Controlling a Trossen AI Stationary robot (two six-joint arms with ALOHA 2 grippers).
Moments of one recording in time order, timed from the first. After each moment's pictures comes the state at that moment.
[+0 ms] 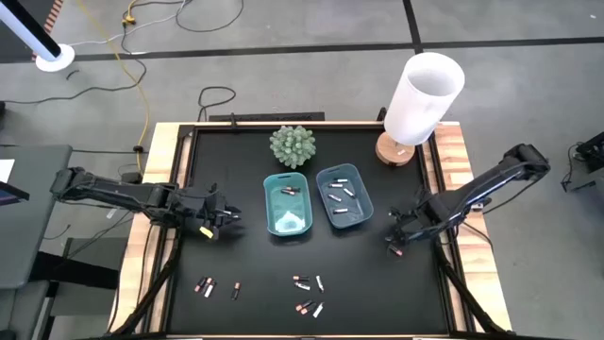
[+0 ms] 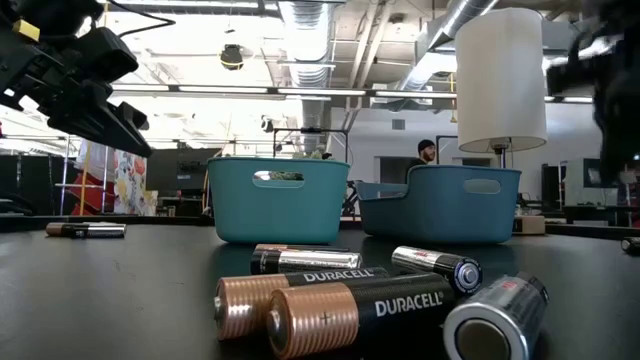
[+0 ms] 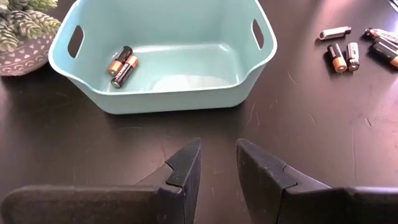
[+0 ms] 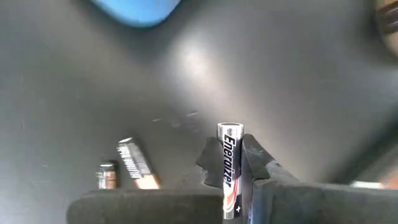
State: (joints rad) left arm -0.12 0.54 0.27 -0.27 -0.15 -0.07; right arm 0.46 1.10 0.68 -1.11 0.35 1.07
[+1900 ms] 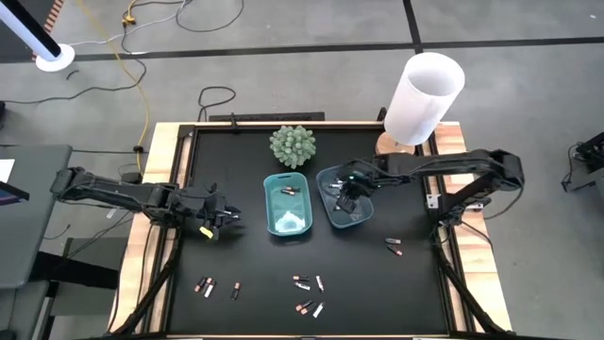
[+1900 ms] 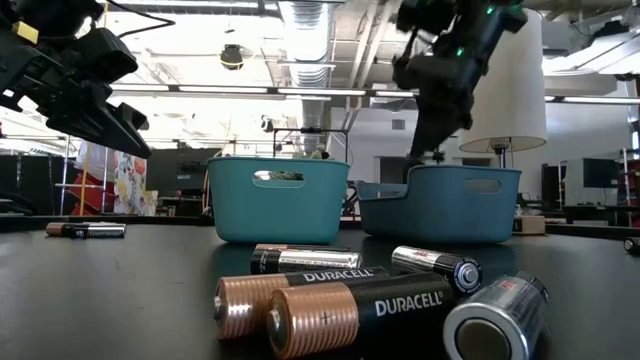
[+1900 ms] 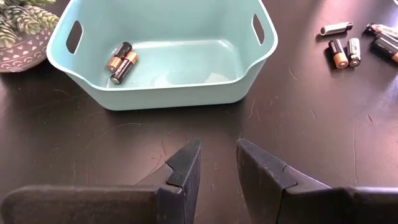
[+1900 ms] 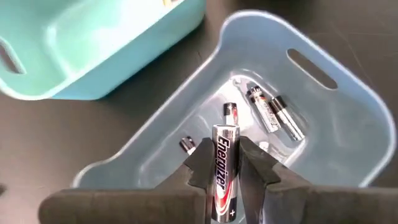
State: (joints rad) left arm -0.12 0.54 0.27 -0.28 -0.15 -0.07; right arm -0.13 1.47 1.04 -0.64 0.11 0.37
